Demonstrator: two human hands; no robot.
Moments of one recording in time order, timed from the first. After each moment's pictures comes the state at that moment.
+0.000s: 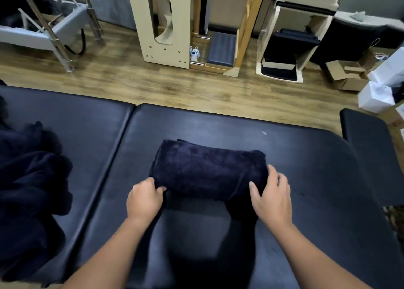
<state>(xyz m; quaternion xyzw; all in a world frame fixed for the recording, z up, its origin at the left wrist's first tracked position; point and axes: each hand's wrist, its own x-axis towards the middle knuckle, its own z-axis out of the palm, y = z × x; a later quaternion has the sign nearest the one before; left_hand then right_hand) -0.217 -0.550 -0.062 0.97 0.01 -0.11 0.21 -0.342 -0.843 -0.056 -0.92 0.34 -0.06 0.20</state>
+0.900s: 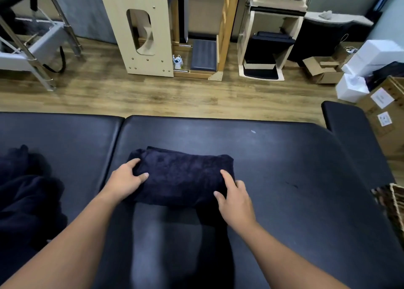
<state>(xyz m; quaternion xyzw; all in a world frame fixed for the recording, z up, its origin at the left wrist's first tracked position) -0.124 -0.520 -0.025 0.92 -0.01 -0.26 0.29 -0.317 -0.763 -0.050 -0.90 0.31 0.04 0.30</state>
